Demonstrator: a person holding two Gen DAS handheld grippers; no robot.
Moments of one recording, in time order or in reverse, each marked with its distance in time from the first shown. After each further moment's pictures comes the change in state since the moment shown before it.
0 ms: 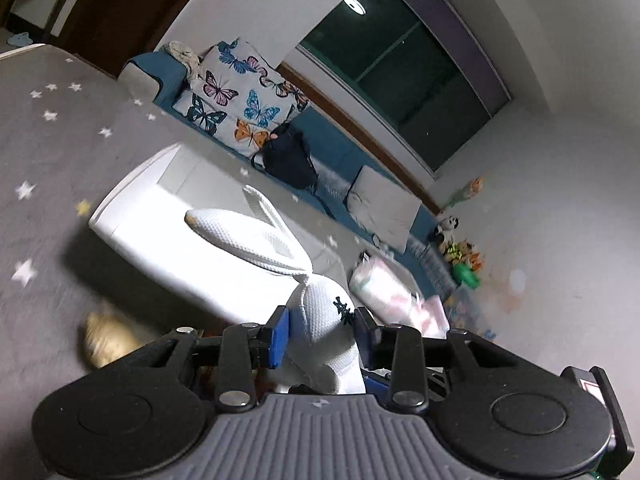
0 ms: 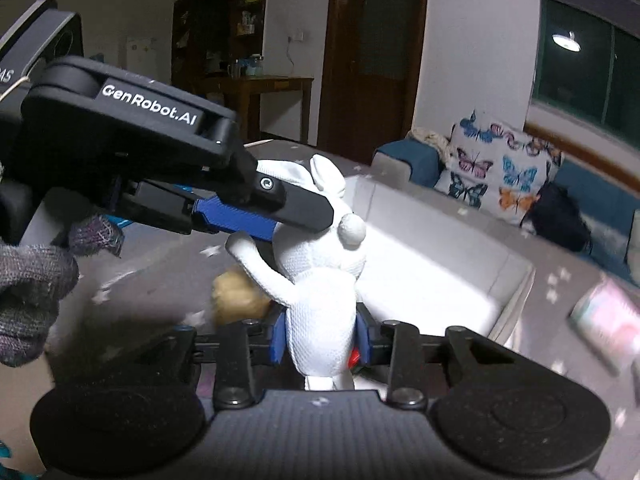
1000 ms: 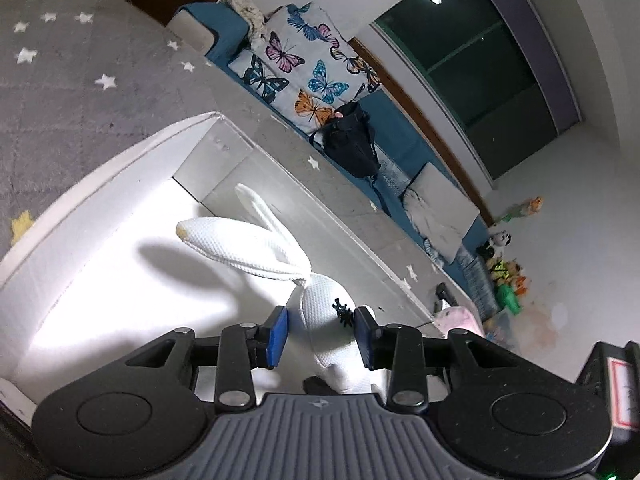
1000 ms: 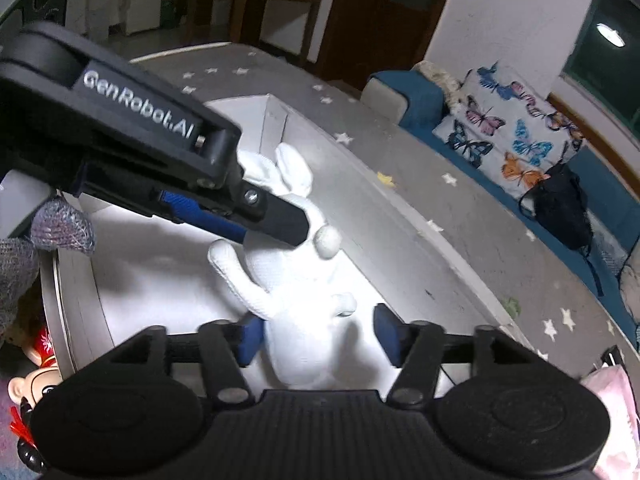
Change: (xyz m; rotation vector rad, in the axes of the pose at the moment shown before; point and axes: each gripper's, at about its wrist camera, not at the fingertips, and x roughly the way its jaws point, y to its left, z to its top) left arm 0.144 0.074 0.051 -0.143 0.075 0.141; right arm 0.173 -0.078 0.029 -0.130 0.251 -0.037
